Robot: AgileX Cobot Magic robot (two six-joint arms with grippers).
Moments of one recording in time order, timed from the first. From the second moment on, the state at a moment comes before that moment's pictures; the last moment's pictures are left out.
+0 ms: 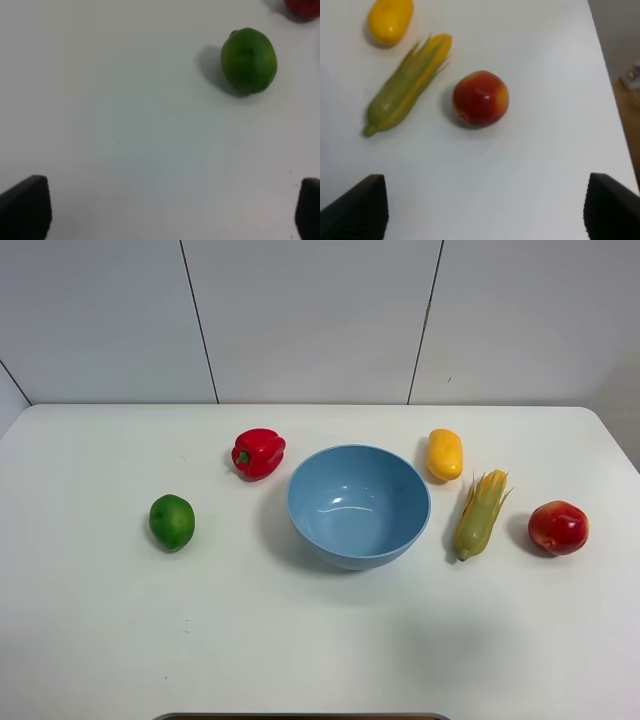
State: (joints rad) left arm 0.07 0.00 -0.46 -0.08 1.11 0.10; right arm 0.01 0.40 -0.72 -0.10 1.12 0.05
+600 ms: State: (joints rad) left arm 0.07 0.00 -0.46 -0.08 1.11 0.10; right arm 0.00 1.12 -1.01 -0.20 1.09 0.11
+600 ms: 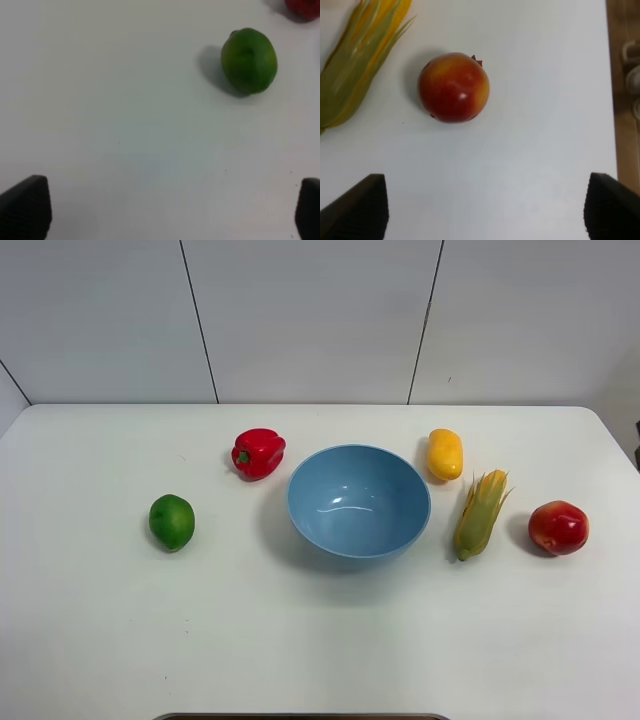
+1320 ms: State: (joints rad) left arm 0.07 0.00 -0.46 -0.08 1.11 0.10; right arm -0.22 1.72 -1.12 0.13 0.98 -0.10
